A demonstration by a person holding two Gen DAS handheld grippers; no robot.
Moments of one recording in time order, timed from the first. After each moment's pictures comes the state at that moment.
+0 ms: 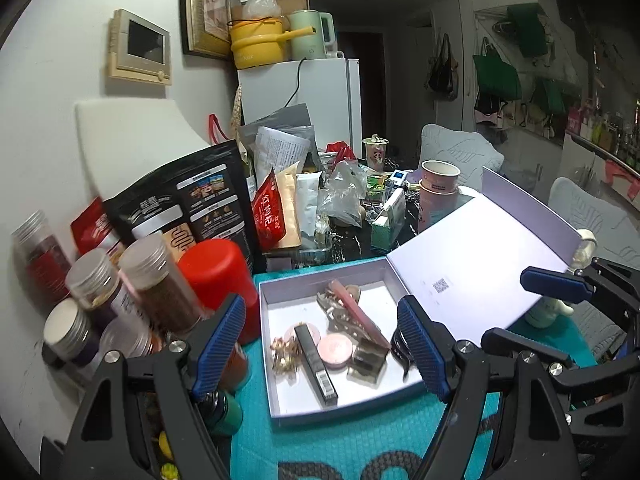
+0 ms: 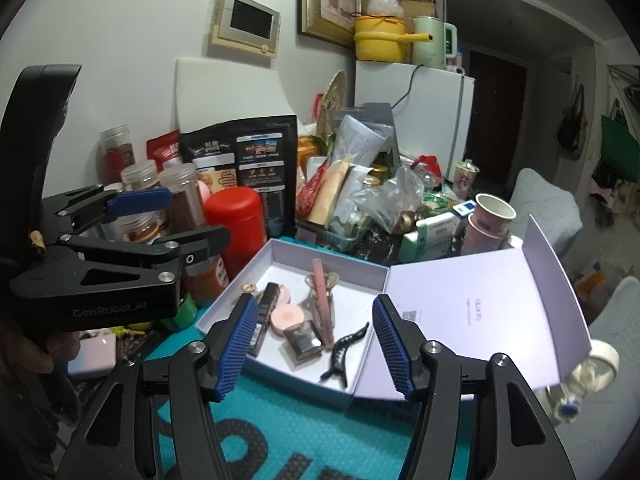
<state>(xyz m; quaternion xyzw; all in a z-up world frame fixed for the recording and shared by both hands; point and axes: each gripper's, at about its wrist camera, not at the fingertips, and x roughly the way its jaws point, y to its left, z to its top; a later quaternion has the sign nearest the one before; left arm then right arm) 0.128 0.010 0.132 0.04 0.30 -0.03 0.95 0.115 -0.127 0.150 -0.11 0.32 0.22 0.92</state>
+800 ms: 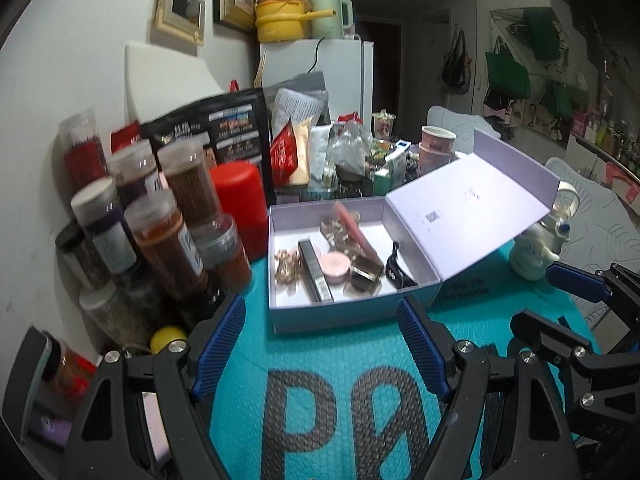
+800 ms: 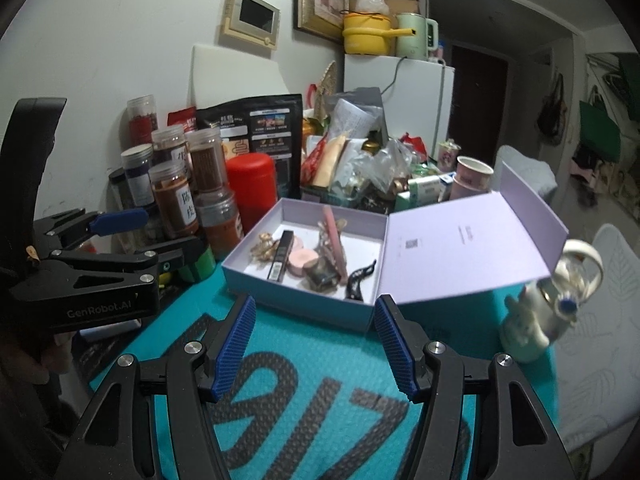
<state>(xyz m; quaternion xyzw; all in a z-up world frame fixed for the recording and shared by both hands) 0.036 0.021 0.079 0.01 0.33 -0.01 0.94 0.020 -0.132 0.114 -0.10 0.32 0.19 0.92</state>
